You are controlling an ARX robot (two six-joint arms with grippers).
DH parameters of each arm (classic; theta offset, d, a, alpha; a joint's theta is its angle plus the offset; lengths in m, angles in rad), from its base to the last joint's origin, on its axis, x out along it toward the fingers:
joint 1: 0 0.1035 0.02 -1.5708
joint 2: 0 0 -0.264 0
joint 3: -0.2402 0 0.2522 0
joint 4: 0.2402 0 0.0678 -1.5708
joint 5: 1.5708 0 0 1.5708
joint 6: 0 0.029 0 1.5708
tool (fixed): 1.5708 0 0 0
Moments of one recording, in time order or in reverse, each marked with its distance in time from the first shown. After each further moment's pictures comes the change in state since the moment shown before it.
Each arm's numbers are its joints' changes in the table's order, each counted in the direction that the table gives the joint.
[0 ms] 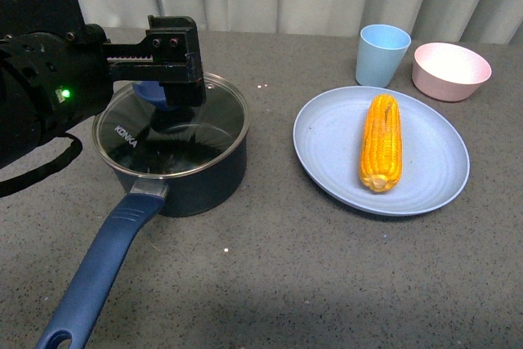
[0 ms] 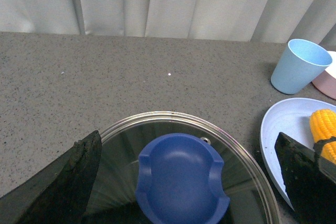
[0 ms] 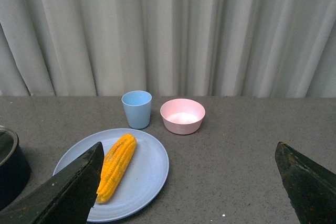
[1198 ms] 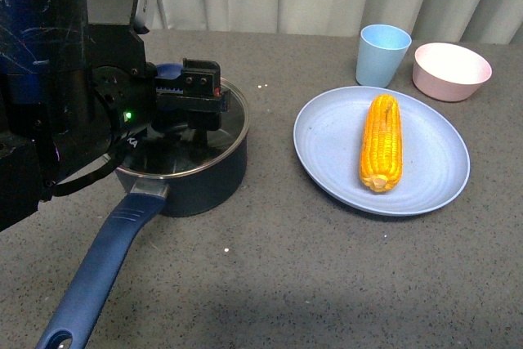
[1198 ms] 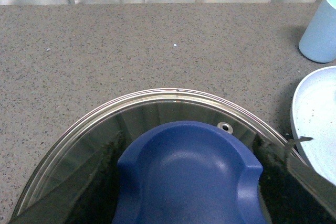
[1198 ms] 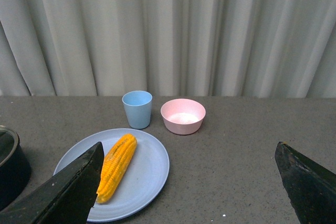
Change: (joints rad) left arm -0.008 0.194 -0.148 0.055 -0.017 0.047; right arm 0.000 0.000 0.000 0.000 0.000 0.000
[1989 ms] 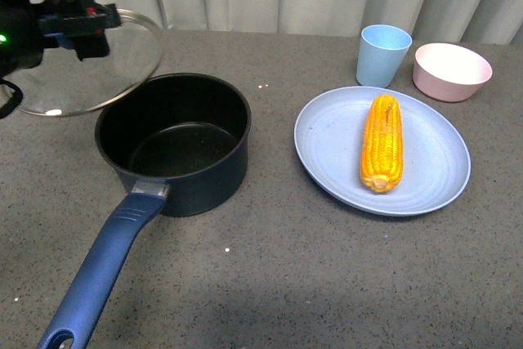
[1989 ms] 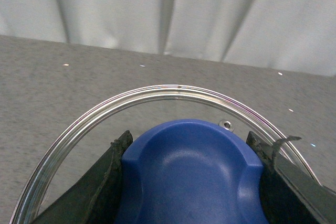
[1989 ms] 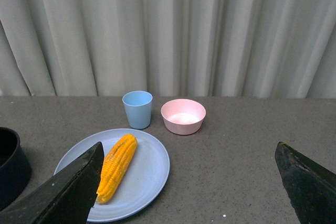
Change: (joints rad) left arm 0.267 -0.111 -0.017 0.015 0.092 -0.011; right arm 0.000 0.000 0.000 0.000 0.000 0.000
